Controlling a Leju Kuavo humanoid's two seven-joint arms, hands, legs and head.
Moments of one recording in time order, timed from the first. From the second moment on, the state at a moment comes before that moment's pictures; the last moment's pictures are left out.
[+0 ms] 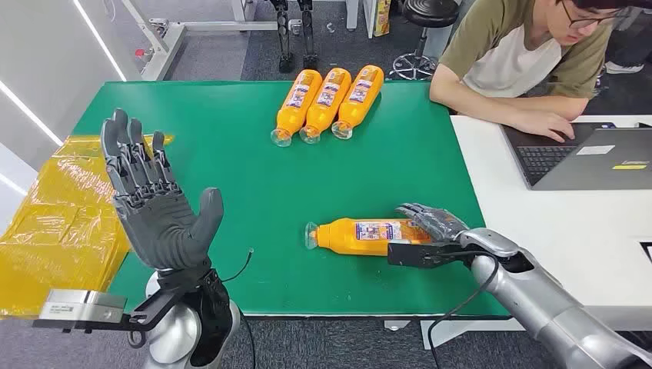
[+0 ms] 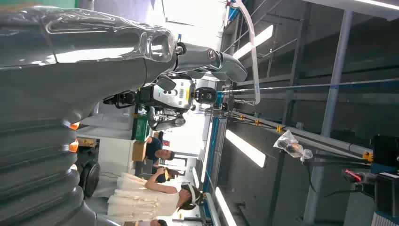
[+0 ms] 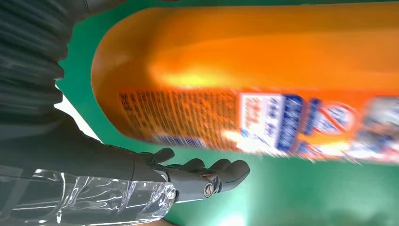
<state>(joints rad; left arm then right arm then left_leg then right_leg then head) -0.18 -0.24 -0.52 -1.50 -0.22 0.45 -0.54 -0.62 -0.50 0.80 -1.02 0.64 0.26 -0.10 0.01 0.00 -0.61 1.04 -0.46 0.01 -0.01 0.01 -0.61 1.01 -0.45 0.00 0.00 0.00</state>
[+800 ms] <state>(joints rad) -0.20 -0.21 -0.55 -1.51 -0.18 0.49 -0.54 -0.64 -0.44 0.82 -0.84 0.72 0.08 -0.20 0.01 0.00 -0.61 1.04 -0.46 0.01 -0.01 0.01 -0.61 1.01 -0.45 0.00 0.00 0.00</state>
